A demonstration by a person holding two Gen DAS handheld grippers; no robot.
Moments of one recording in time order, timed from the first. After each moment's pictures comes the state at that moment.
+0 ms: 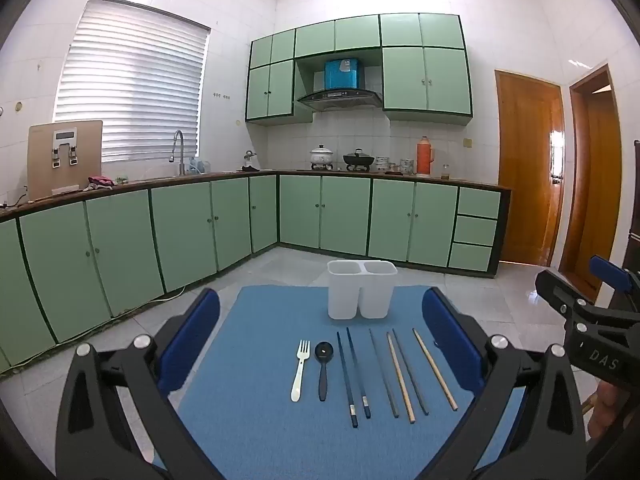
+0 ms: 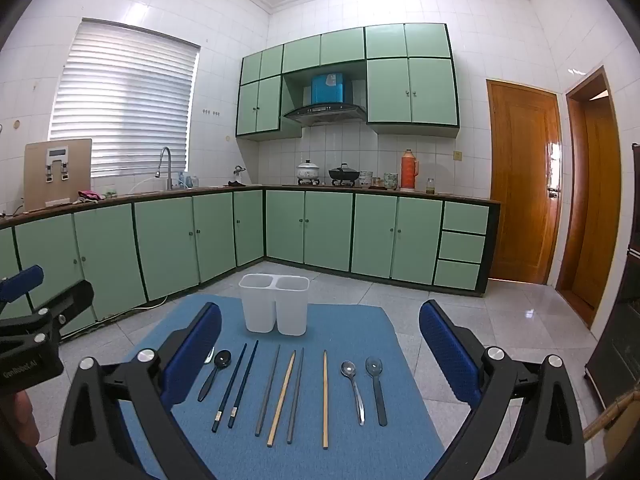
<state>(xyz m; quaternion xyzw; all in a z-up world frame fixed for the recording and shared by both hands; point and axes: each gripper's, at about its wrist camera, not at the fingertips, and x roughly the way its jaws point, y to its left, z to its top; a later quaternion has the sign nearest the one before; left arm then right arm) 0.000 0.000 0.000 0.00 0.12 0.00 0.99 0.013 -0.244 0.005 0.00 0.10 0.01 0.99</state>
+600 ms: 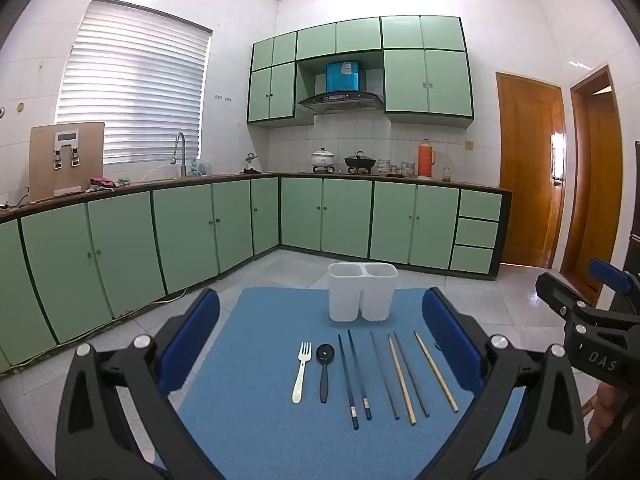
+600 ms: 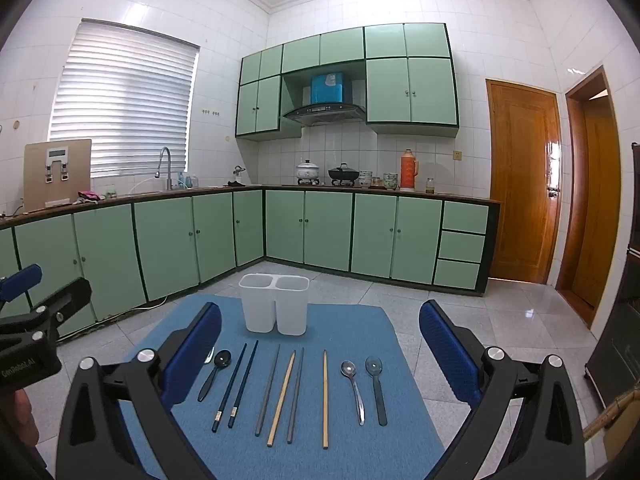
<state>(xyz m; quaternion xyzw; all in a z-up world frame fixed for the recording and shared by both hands) 0.001 -0.006 0.003 -0.01 0.11 0.00 0.99 0.013 -0.245 0.005 0.00 0.11 0.01 0.99</state>
